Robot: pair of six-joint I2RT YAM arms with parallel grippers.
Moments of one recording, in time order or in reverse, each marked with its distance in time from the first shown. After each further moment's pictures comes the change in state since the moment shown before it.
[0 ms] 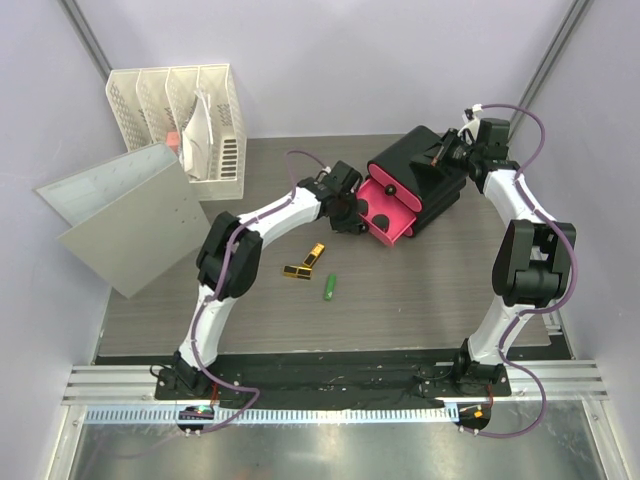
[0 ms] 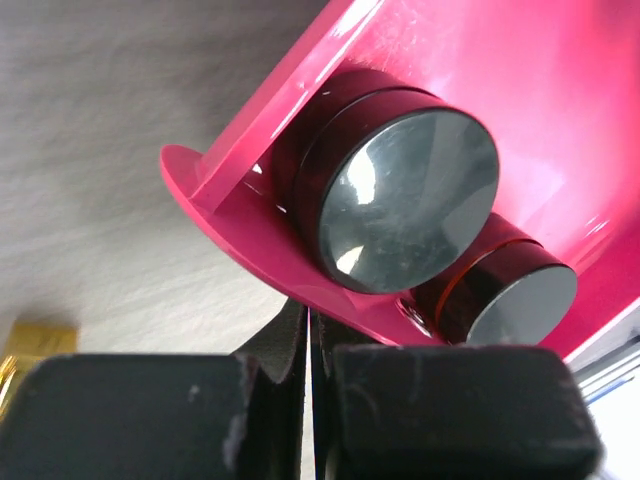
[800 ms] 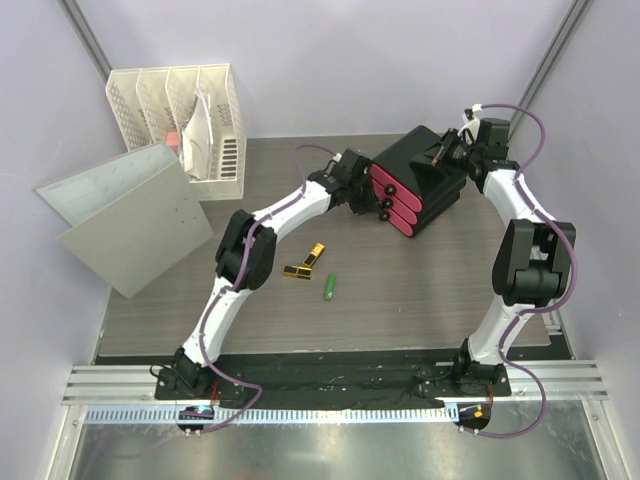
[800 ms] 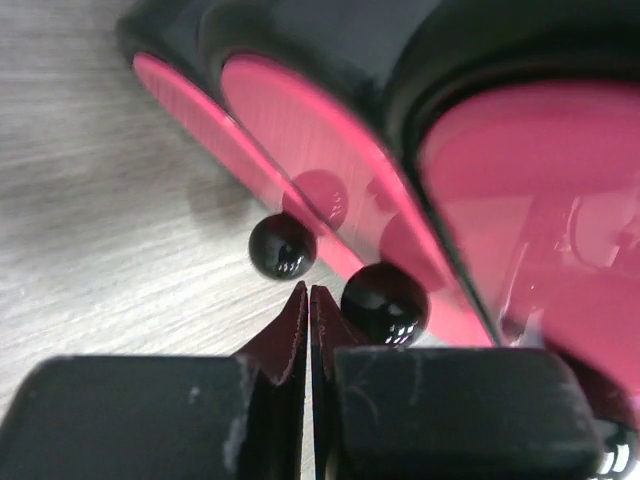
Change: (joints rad) left arm 0.010 0.211 0.302 0.145 0.084 -0.150; right arm 0.000 0.004 0.002 0.003 -0.005 0.000
